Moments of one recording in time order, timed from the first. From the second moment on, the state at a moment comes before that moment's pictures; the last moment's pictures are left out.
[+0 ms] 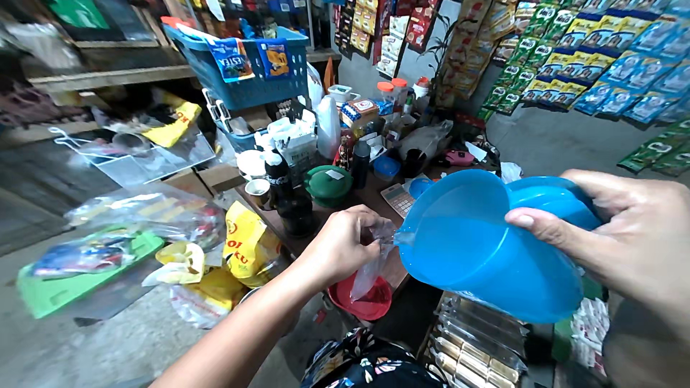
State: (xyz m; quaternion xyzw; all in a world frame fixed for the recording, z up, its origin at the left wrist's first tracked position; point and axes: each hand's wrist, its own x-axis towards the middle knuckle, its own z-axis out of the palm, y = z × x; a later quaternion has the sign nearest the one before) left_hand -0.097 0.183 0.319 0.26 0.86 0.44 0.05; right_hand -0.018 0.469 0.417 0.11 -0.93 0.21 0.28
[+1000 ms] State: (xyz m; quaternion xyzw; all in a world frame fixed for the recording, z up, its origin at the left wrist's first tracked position) left_hand -0.092 0.179 0.315 0.24 0.87 0.44 0.07; right_hand -0.011 0.459 0.431 0.10 -0.95 0.18 0.23
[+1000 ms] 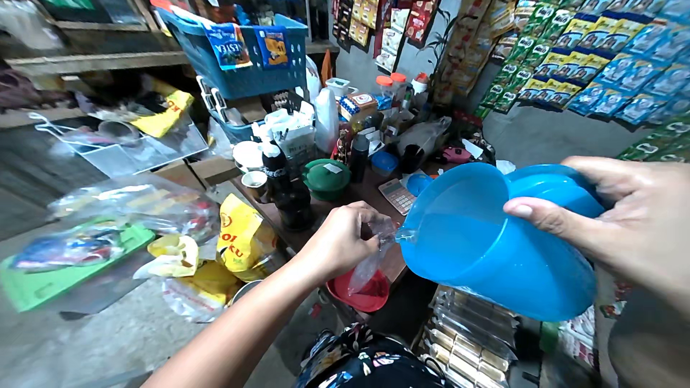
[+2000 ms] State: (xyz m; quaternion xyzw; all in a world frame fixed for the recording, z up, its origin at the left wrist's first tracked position) left_hand -0.102 0.174 0.311 0.24 0.86 0.45 0.08; right_hand -0.030 0.447 0.434 0.13 -0.96 0.15 0.22
